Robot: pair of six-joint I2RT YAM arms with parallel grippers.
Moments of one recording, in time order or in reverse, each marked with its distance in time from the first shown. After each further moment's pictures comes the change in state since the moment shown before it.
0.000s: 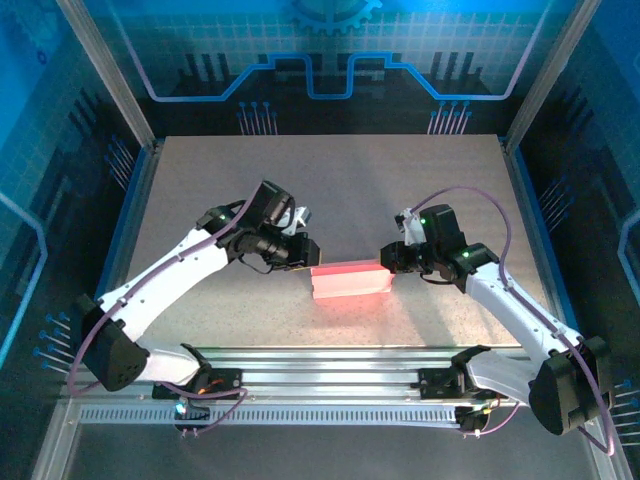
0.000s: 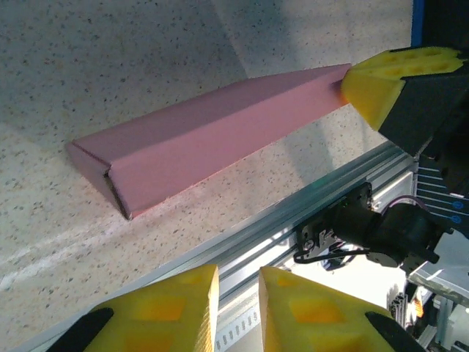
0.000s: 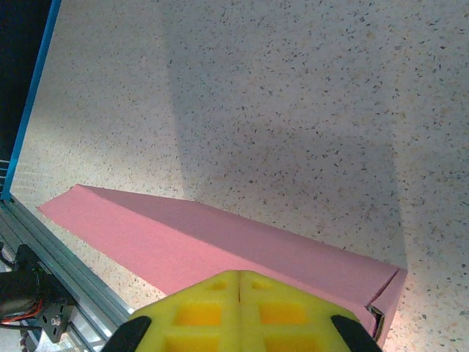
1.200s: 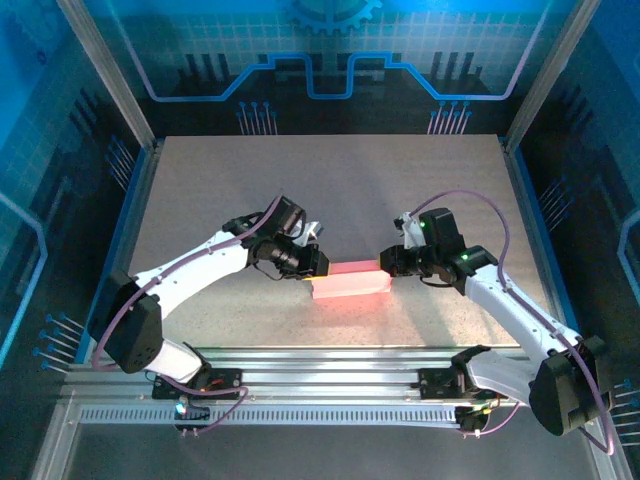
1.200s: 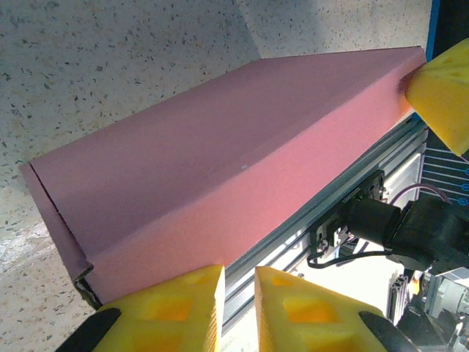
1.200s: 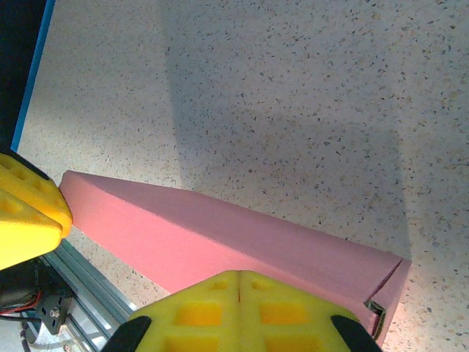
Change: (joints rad) left arm 0.008 0.114 -0.166 0.234 0.105 0.031; right arm 0.001 -0.004 -0.027 0.008 -0.015 -0.004
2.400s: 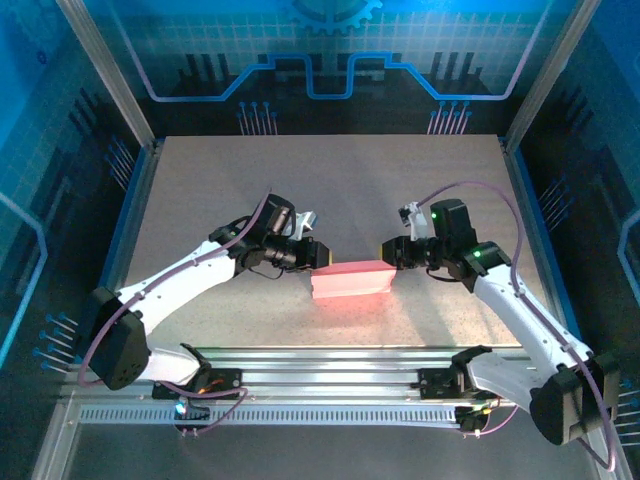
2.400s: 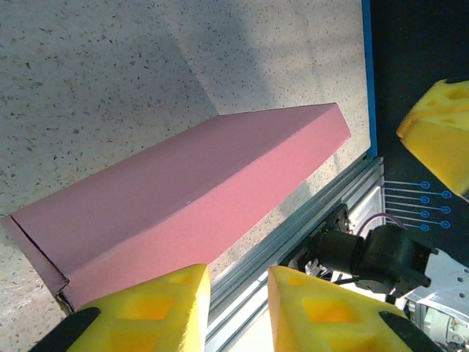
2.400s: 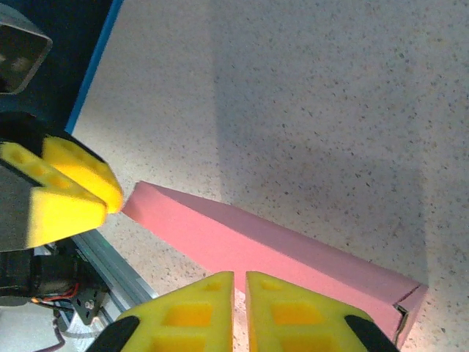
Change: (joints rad) left arm 0.012 -0.109 -0.076 0.177 -0.025 -0.056; right arm -0.042 -0.038 0.084 -0.059 -0.086 -0.045
